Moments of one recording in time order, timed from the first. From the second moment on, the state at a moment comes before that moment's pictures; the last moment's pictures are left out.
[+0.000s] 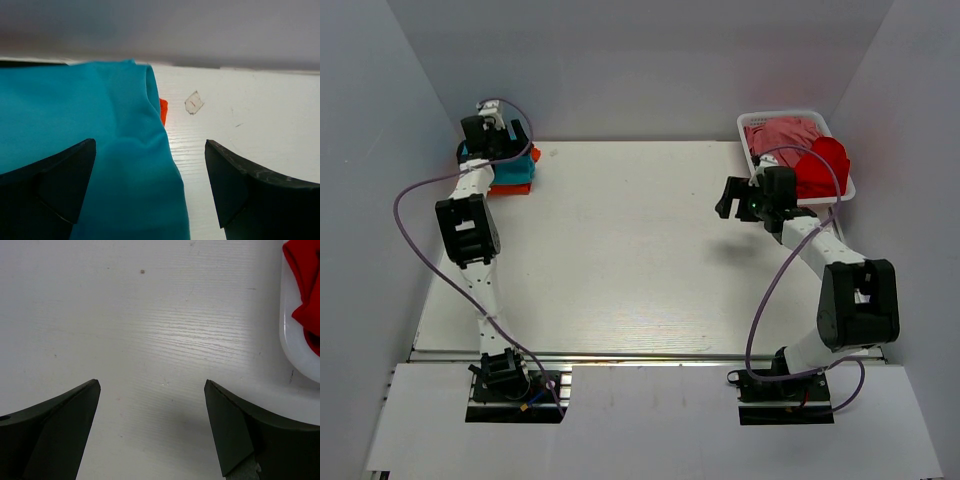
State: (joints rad) left arm 0.20 2.50 2.10 -0.06 0.39 -0.08; right arm 0.15 1.55 0.99 -0.07 -0.21 0.20
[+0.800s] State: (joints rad) left arm -0.36 1.52 1.13 -0.29 -0.05 -0.22; right arm 0.15 1.22 0.74 -0.11 -0.24 0.33
